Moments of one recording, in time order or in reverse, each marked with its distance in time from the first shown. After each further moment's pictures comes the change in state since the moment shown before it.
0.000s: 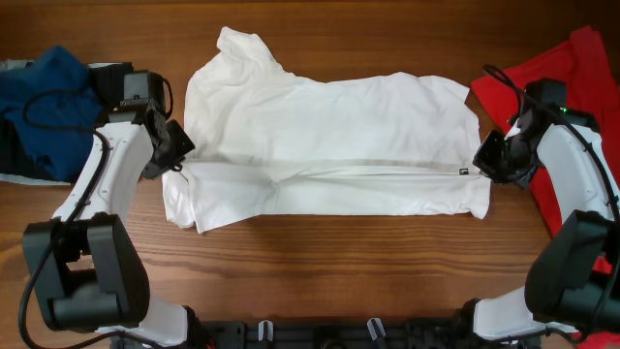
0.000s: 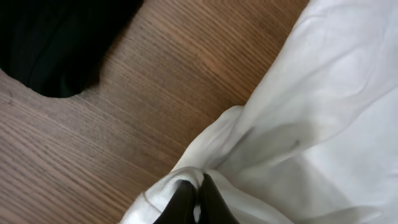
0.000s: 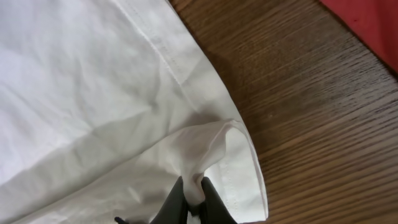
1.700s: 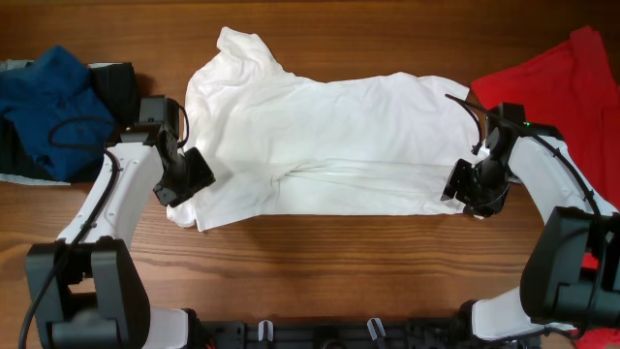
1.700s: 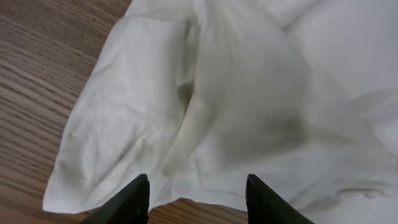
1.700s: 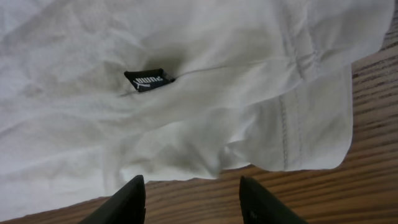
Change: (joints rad) left arm -0.052 -0.098 -0.144 -0.103 0.185 0.006; right arm 0.108 0.000 -0.149 -0.053 -0.066 -0.007
